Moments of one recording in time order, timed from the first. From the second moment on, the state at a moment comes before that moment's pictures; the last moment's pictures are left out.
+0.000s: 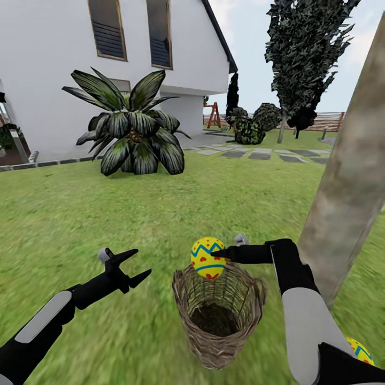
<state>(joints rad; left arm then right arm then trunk) -0.45 0.40 -0.30 -1.14 1.79 1.00 -0.58 -0.86 0.10 -0.43 -0.88 0.64 0.87 1.32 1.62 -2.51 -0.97</state>
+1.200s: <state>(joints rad) -0.45 0.40 -0.30 -1.09 1.80 1.00 -0.59 -0.86 0.06 -0.43 -0.86 0.64 0.86 1.31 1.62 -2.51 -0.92</state>
